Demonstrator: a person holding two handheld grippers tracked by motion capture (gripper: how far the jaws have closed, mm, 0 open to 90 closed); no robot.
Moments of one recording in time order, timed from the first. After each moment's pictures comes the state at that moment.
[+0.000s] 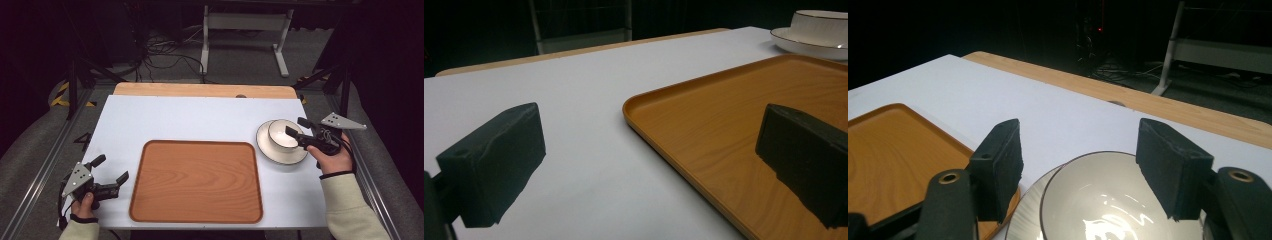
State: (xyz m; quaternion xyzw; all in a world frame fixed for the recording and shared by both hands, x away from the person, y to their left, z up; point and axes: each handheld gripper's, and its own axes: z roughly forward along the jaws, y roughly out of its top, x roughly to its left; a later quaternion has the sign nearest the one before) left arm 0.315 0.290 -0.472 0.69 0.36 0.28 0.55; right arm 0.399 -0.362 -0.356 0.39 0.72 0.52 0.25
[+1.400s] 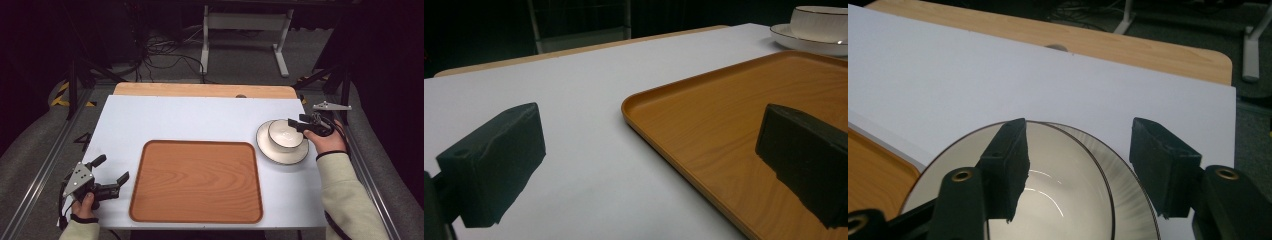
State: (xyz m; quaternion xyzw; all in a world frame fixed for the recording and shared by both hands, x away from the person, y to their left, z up) left arm 0.315 0.289 -0.471 0.70 0.36 0.28 0.55; right arm 0.467 -0.383 -0.380 0.49 0.74 0.41 0.23
